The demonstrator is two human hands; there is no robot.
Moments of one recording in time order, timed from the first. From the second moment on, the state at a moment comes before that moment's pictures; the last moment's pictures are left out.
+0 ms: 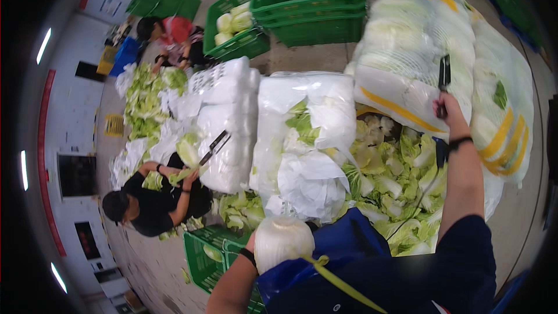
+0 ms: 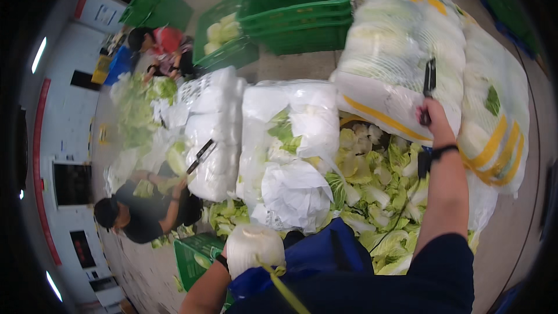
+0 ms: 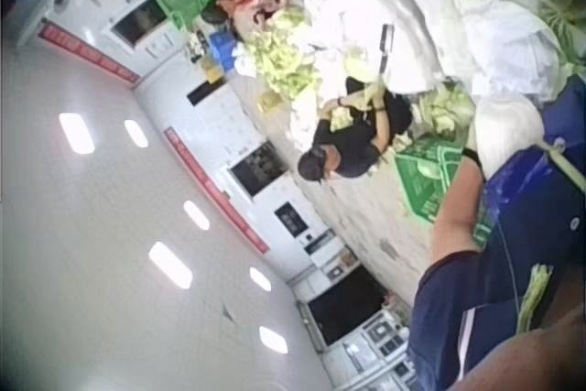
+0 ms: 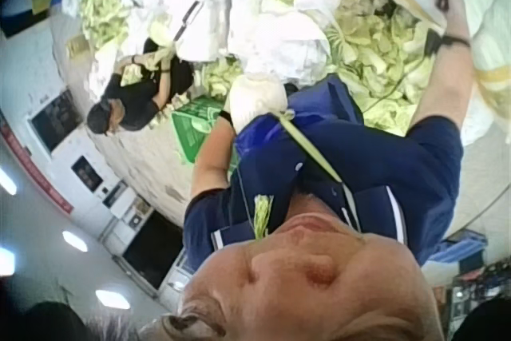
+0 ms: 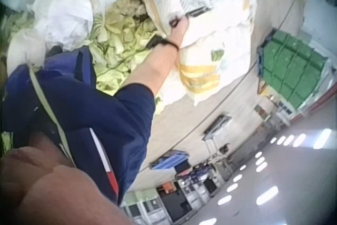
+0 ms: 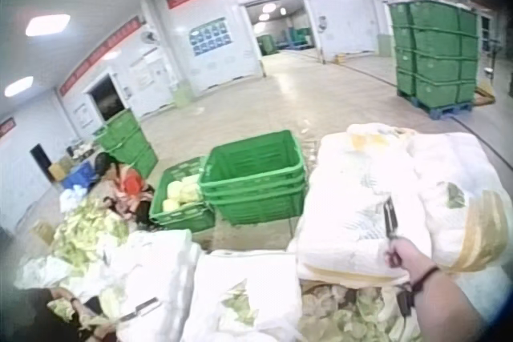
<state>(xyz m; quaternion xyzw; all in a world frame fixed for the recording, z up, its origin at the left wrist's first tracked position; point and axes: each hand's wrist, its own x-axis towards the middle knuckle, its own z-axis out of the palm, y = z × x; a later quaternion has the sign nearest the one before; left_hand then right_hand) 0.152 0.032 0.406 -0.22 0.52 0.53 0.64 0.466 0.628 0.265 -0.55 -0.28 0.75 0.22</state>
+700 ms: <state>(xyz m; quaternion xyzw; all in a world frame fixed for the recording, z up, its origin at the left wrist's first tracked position) 0.102 0.064 0.455 0.22 0.37 0.46 0.78 0.373 0.148 0.566 -0.23 -0.92 0.30 0.11</state>
